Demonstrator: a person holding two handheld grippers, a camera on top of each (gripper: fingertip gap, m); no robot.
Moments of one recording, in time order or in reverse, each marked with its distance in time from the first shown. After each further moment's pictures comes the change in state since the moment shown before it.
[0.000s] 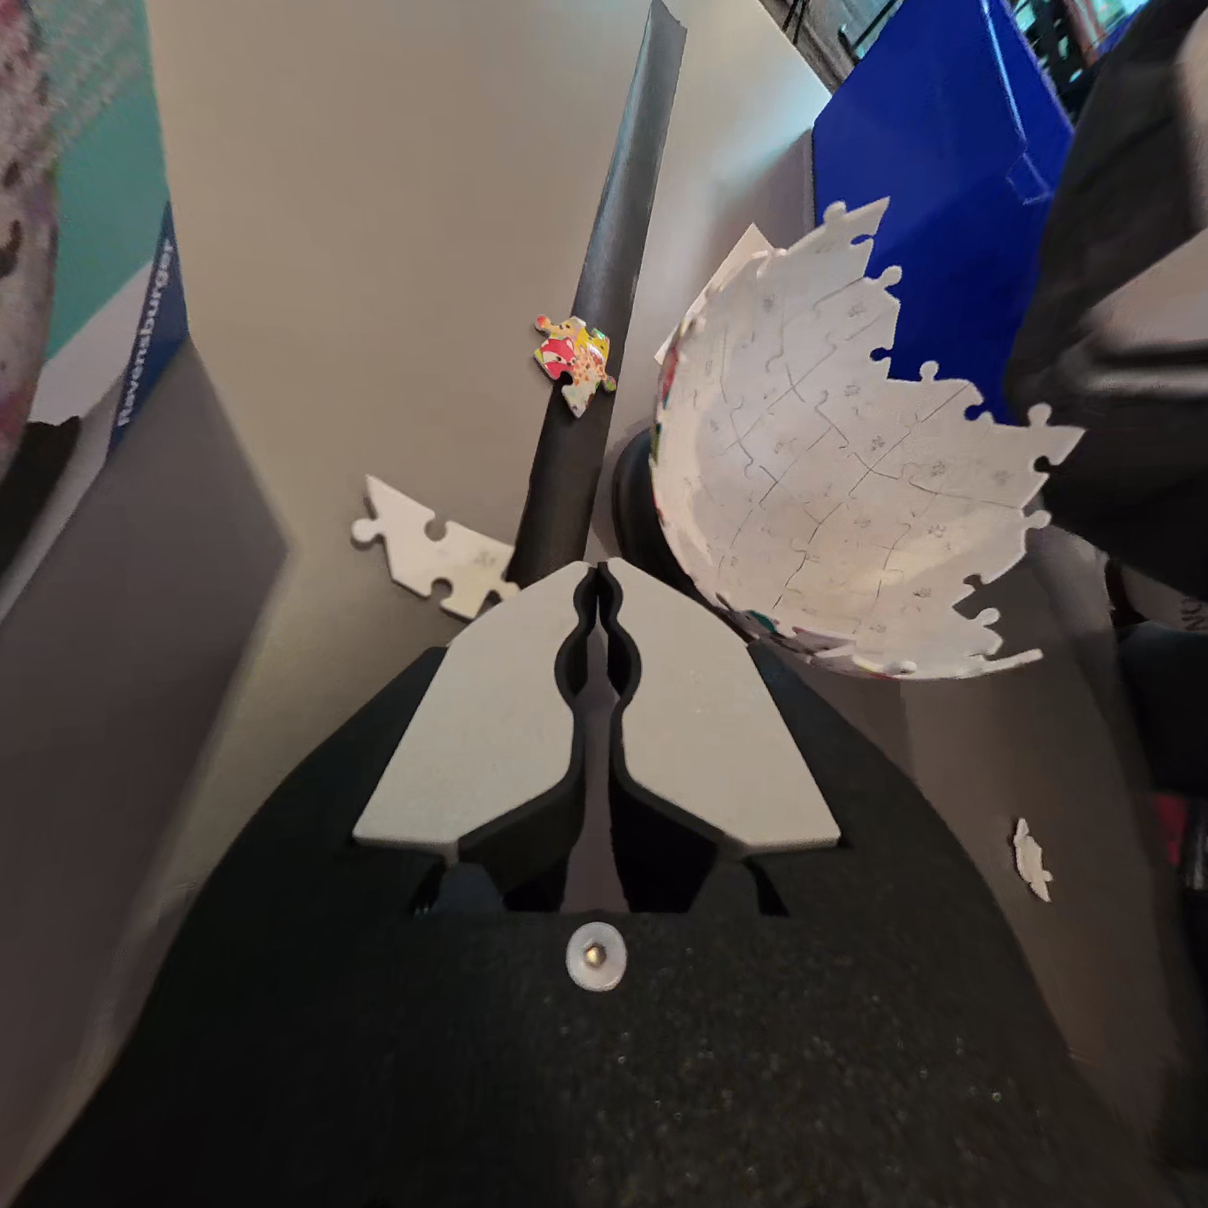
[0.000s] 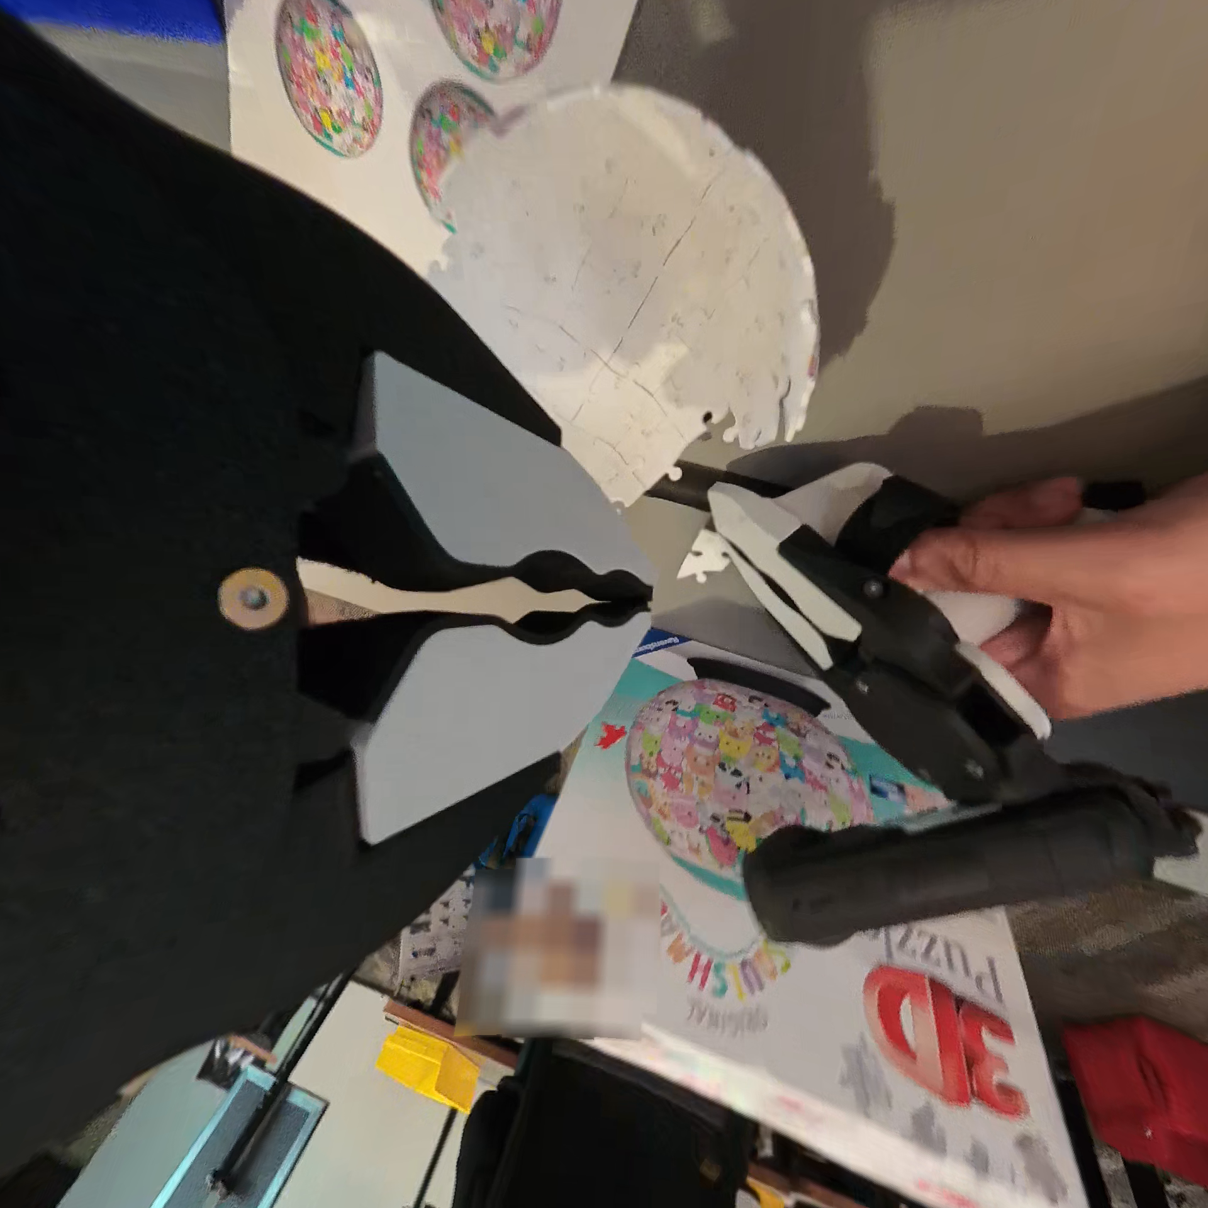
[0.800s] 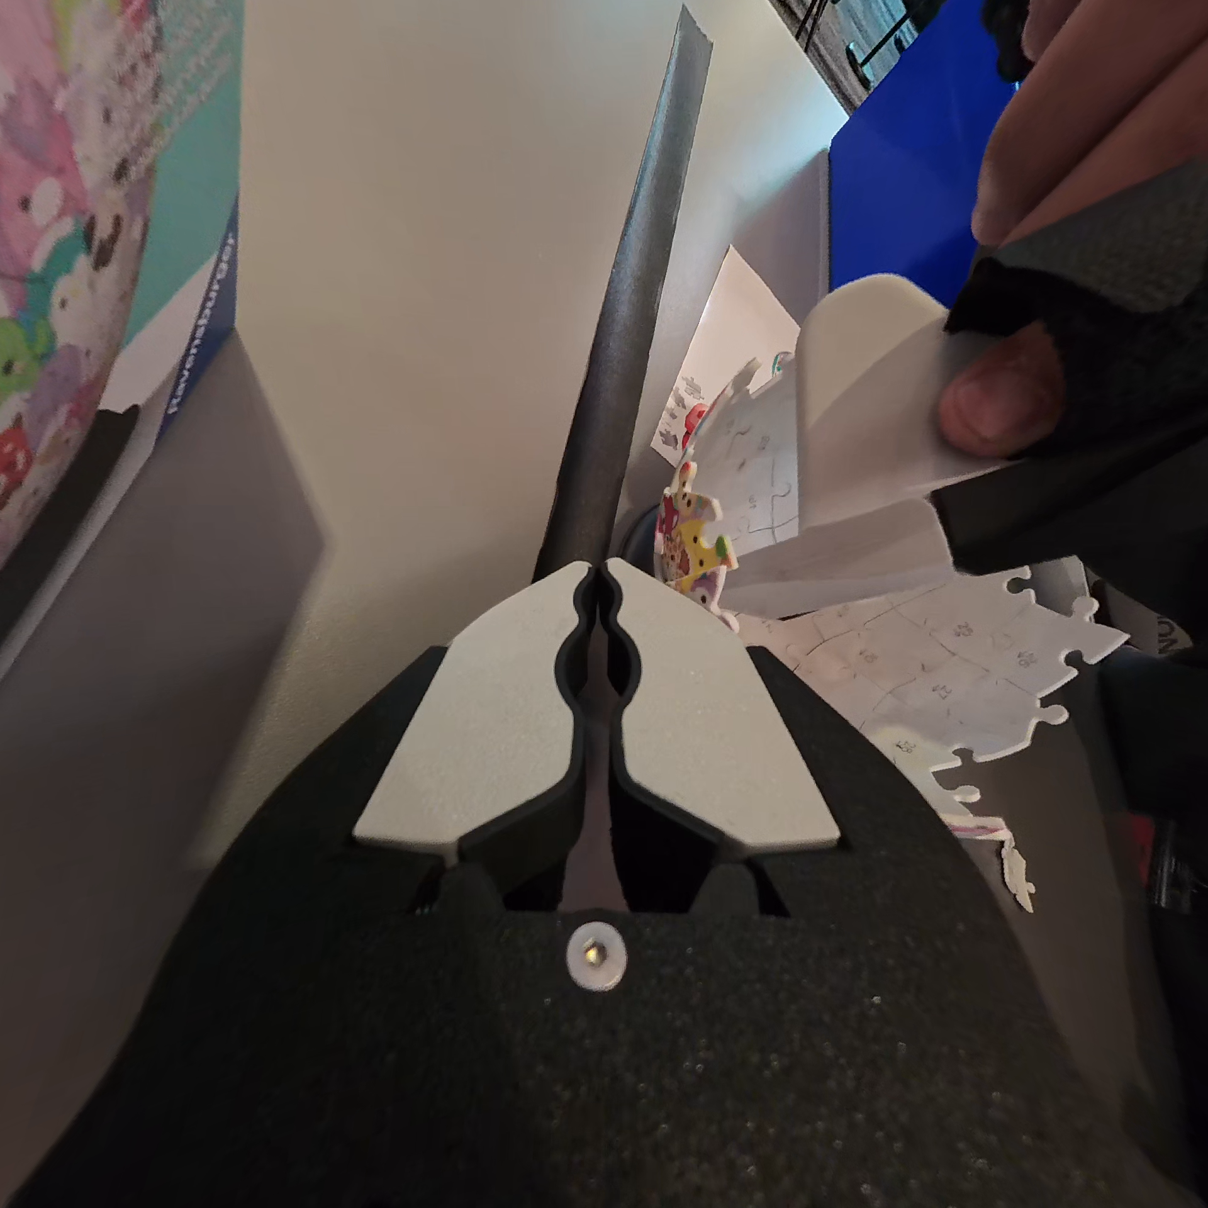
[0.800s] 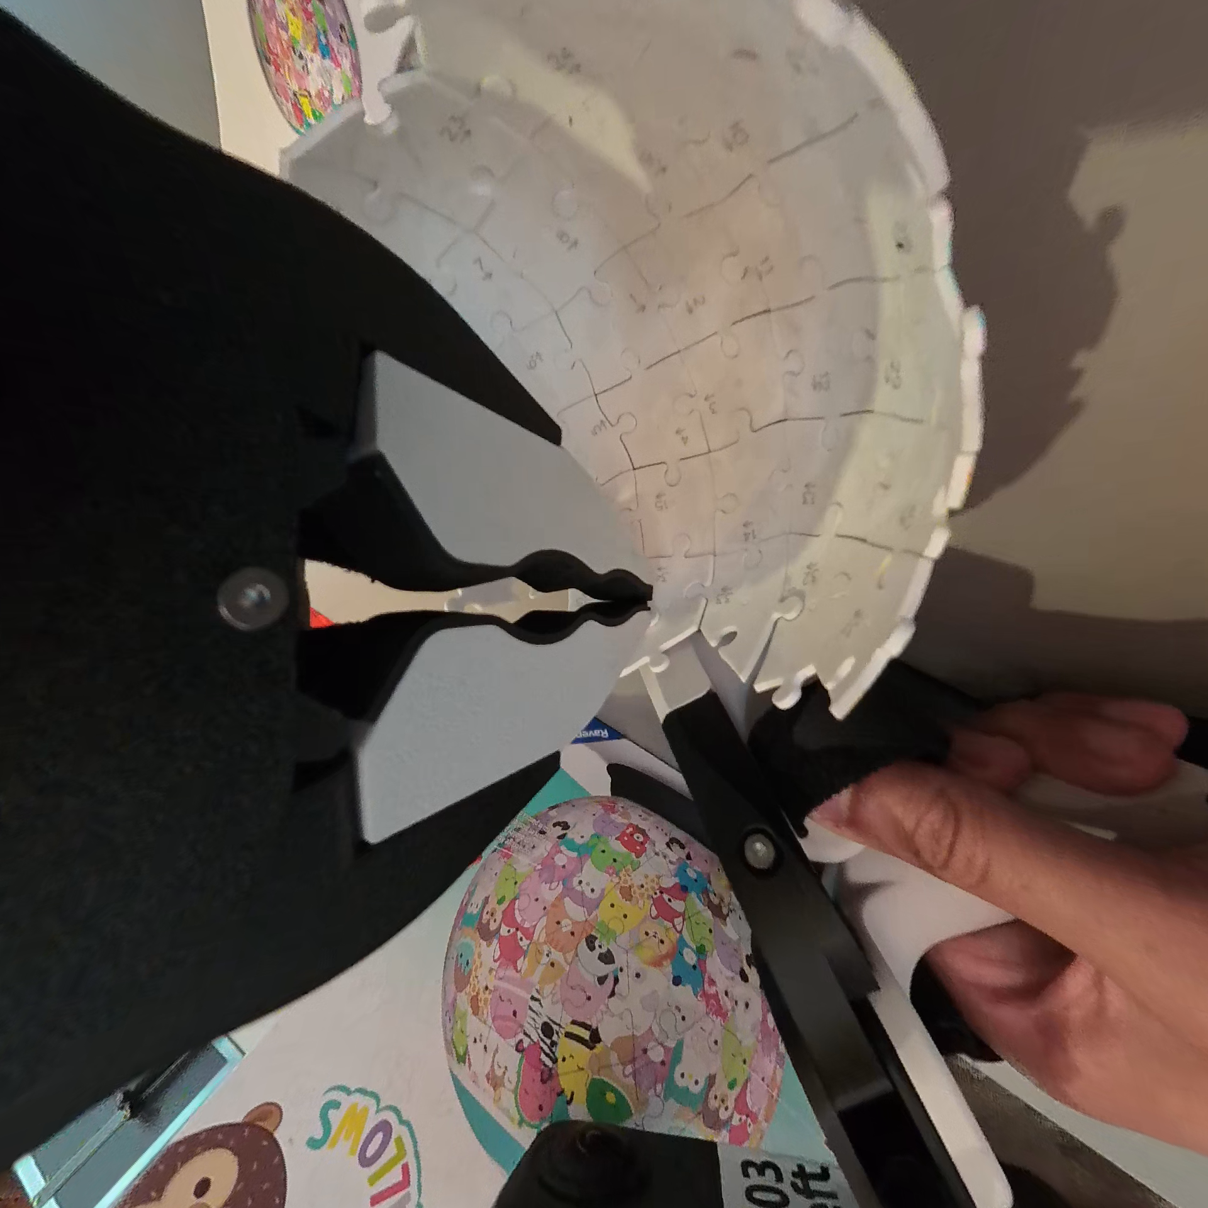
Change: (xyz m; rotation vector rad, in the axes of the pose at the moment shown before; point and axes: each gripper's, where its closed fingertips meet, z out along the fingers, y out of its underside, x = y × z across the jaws) left arm -0.008 -0.003 -0.001 0.005 0.006 -0.051; right arm -0.041 0.004 0.078 -0.101 -0.126 -0.175
